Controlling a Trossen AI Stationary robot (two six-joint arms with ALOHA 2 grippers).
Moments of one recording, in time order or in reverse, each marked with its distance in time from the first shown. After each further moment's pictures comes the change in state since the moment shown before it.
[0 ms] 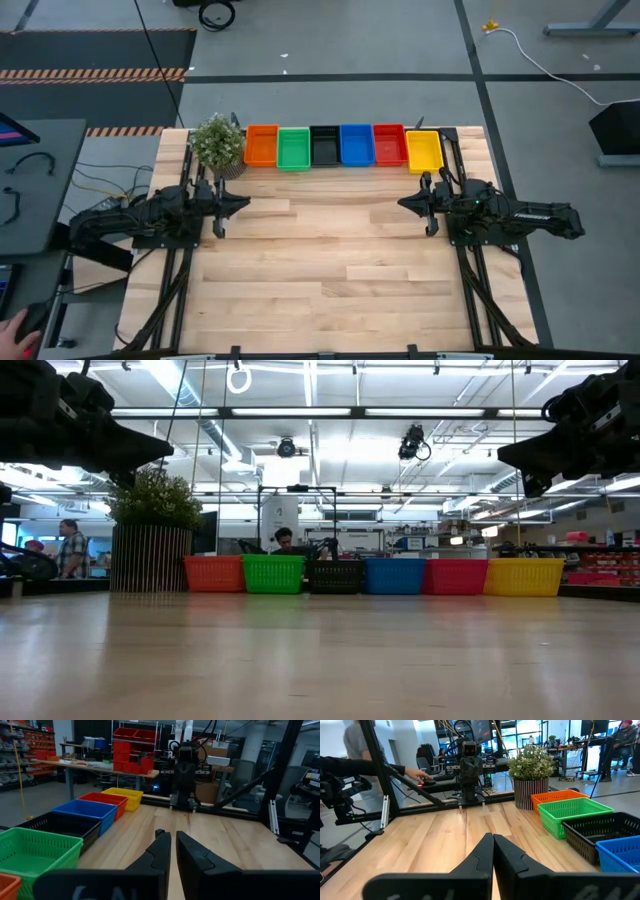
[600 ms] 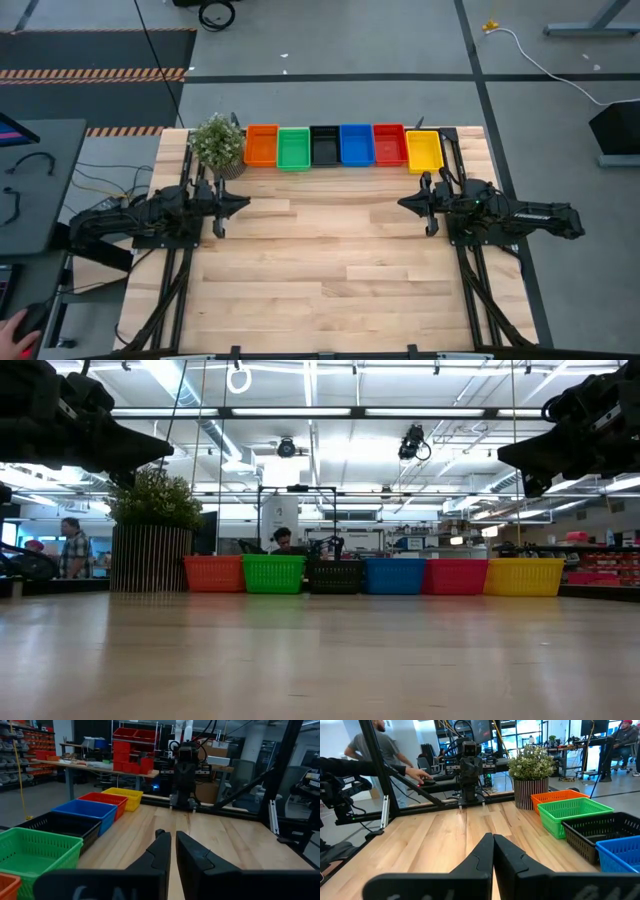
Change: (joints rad) left arm 0.000 0.000 0.000 0.000 0.000 0.000; right arm 0.000 0.000 0.000 0.000 0.000 0.000
